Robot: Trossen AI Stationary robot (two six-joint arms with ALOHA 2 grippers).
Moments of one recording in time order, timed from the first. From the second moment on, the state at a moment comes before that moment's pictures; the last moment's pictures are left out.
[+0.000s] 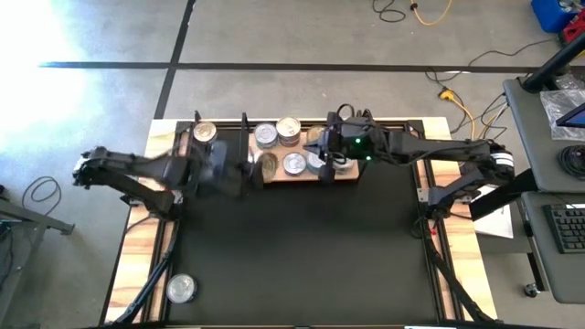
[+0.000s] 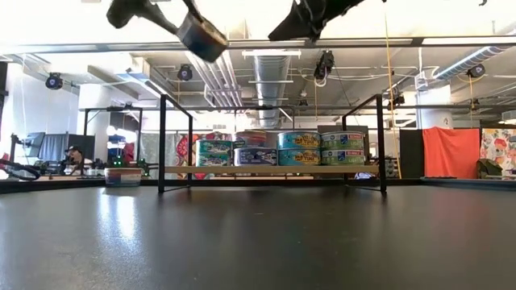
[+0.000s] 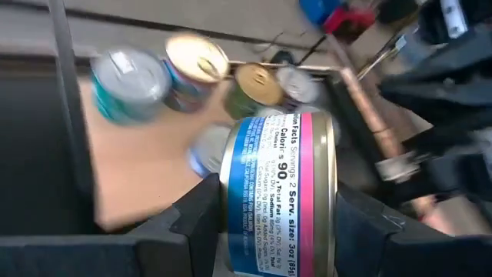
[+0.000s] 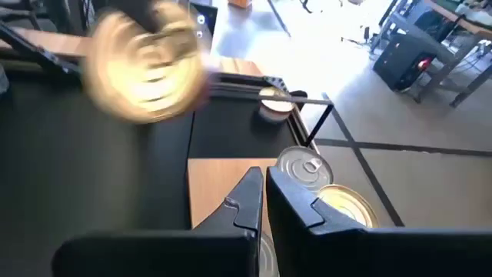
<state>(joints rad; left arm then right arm) -0.17 1.26 1.28 -0.85 -0.76 -1.28 -0.21 1.43 1.24 -0.19 0.05 -0.25</state>
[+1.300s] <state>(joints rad) -0.23 1.69 0.59 0.25 -1.25 -2.27 -0.02 1.15 1.24 -0.59 -0.05 0.01</state>
